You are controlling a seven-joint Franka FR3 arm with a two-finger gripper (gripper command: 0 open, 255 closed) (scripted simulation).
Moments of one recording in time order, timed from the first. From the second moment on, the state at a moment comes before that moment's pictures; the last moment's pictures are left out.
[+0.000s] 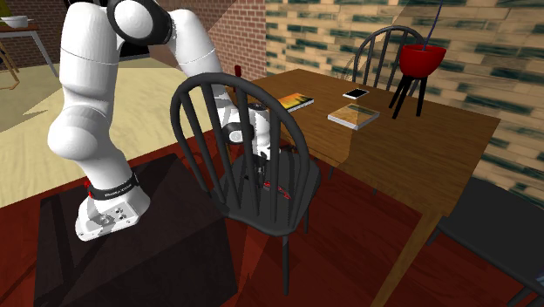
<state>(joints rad) -0.27 0.45 -0.04 -2.38 0.09 2.84 0.26</state>
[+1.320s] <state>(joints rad) -0.27 0.43 -0.04 -2.39 0.09 2.83 0.27</state>
